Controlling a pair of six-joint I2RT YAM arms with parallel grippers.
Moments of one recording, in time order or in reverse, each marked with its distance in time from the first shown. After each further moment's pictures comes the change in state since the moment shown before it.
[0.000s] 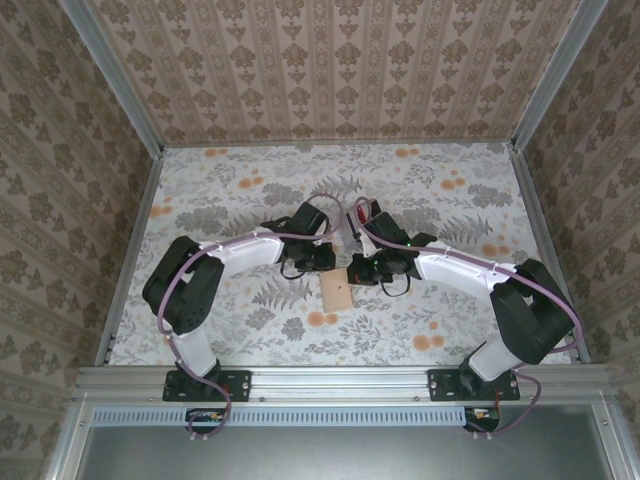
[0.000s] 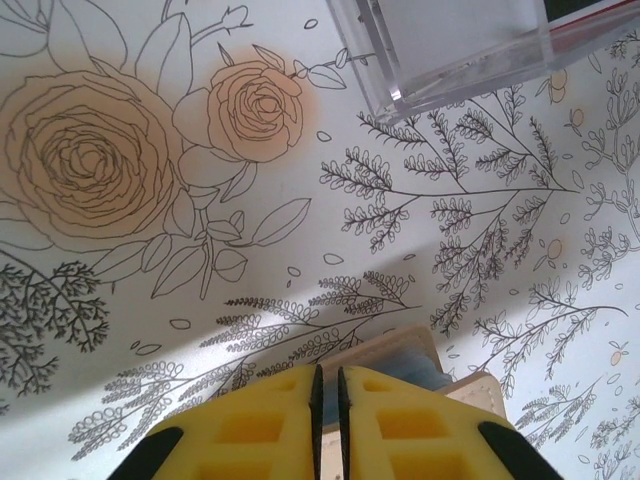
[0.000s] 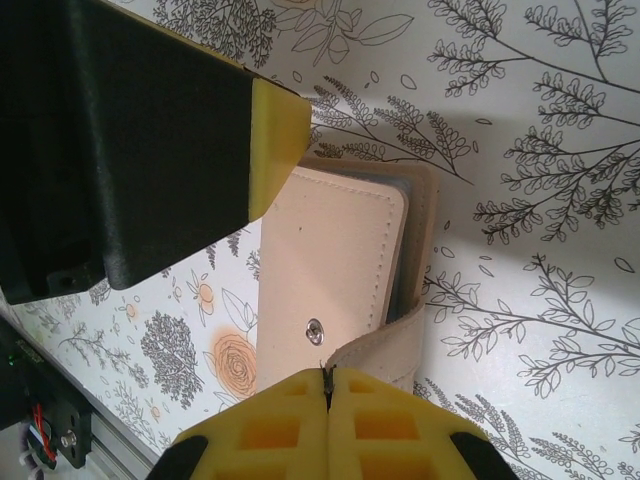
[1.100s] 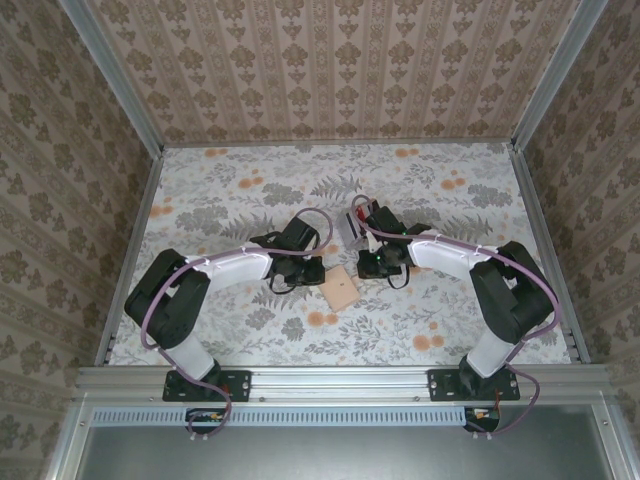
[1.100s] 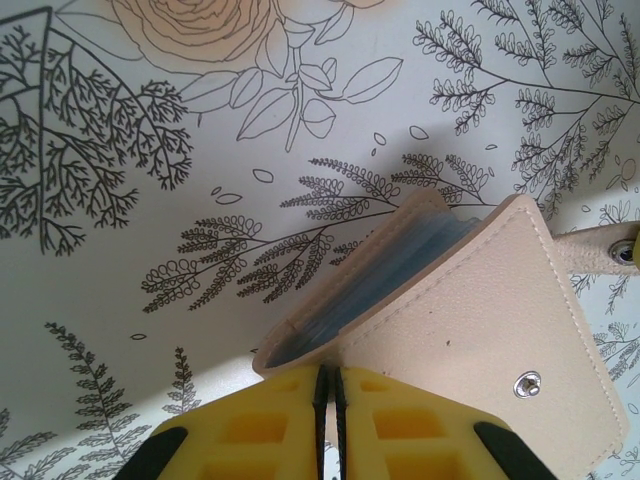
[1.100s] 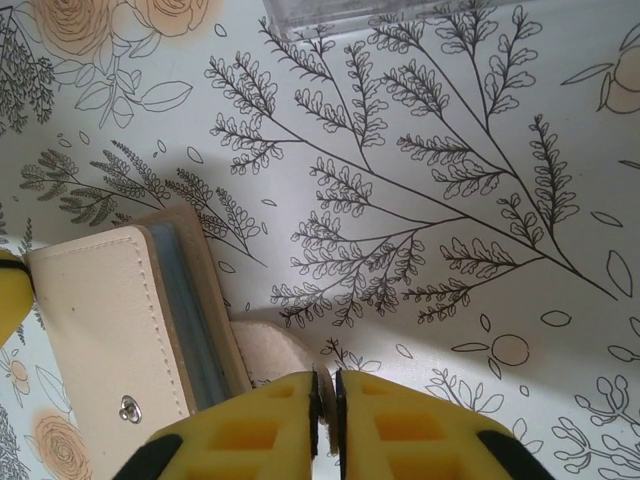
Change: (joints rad) left arm -0.012 -0.115 -0.179 0.042 -0.022 -0.046; right arm -0.084 0.138 0.063 -0.068 0.144 -0.147
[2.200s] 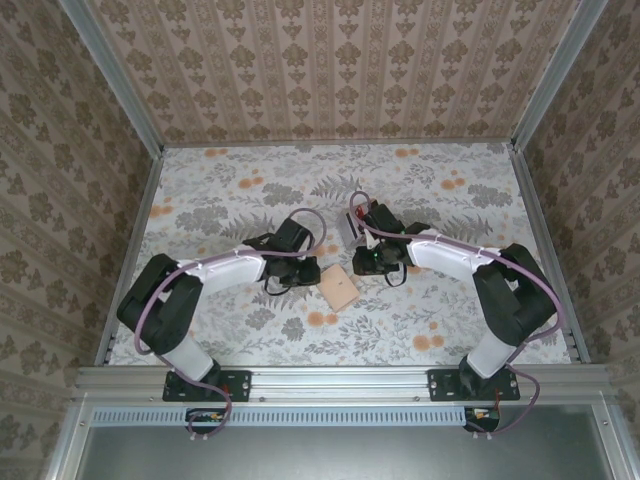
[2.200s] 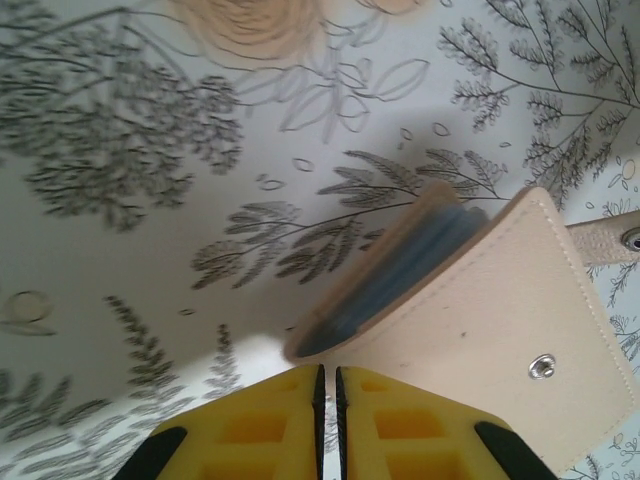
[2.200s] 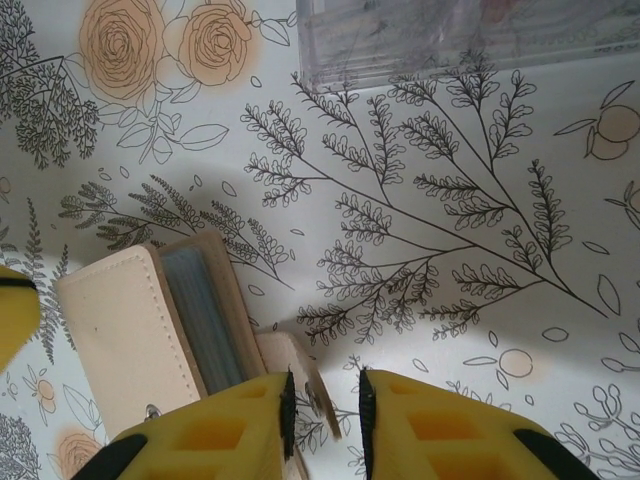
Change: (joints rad) left arm 0.021 -0.039 -0.038 0.014 0.010 0.003; right arm 0.022 -0.014 0.025 0.007 0.039 0.023
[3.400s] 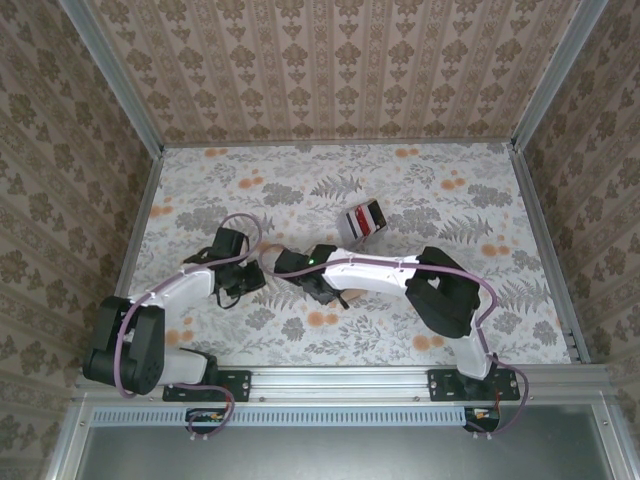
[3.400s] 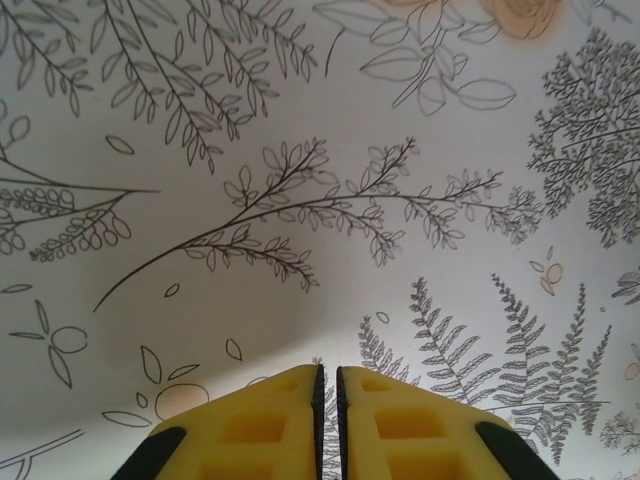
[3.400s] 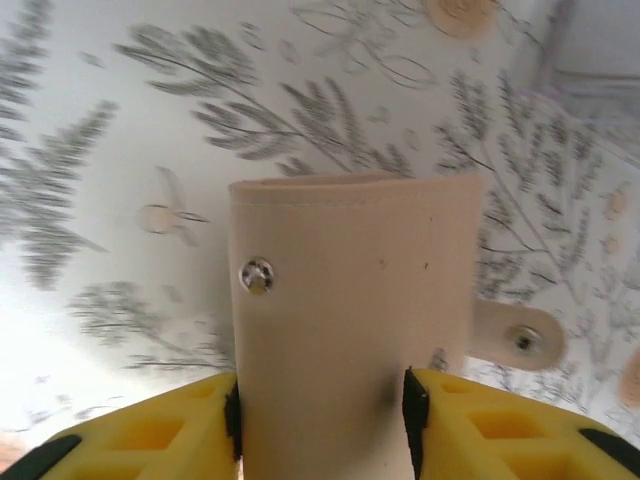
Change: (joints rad) left arm 0.401 -0.289 -0.274 -0.072 -0.037 0.072; right arm 0.478 0.354 0.488 -0.497 0.633 -0.037
